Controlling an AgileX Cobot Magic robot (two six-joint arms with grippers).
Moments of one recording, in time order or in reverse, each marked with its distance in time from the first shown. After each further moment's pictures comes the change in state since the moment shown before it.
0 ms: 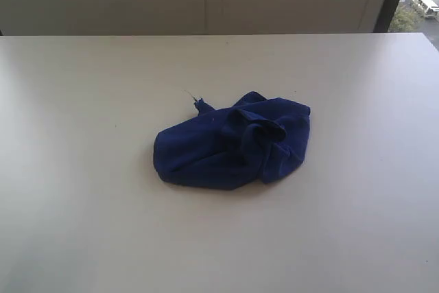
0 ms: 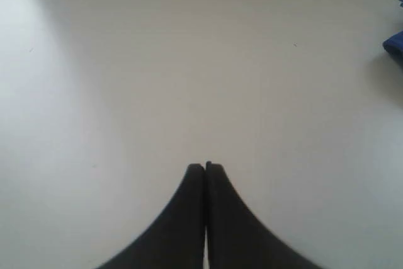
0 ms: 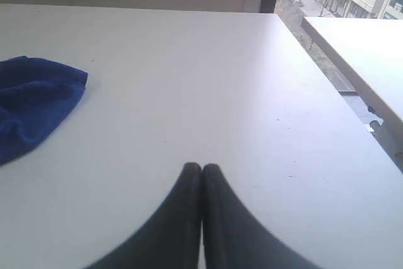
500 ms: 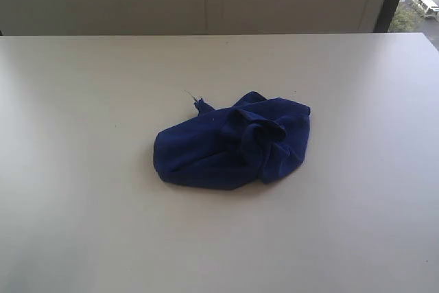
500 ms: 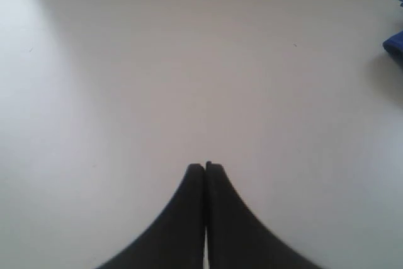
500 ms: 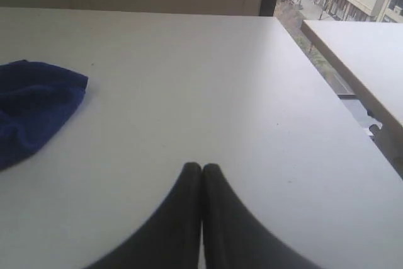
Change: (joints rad) left arm 0.000 0.000 0.000 0.000 0.000 0.000; right arm 0.000 0.000 0.000 0.000 -0.012 0.000
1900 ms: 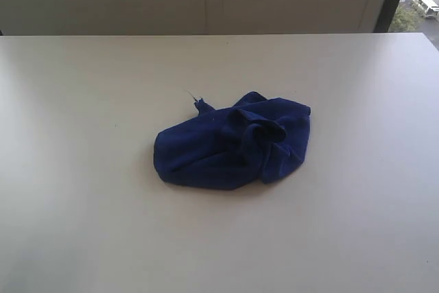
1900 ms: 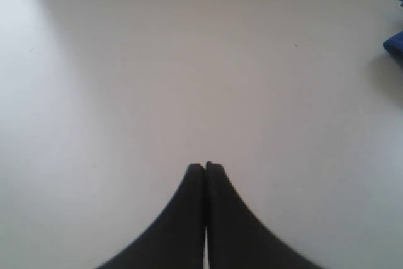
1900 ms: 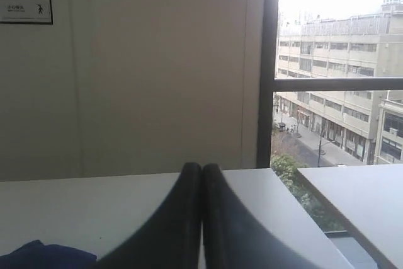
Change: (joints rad) left arm 0.000 0.000 0.000 0.000 0.000 0.000; right arm 0.000 0.000 -0.061 0.032 -0.357 0.044
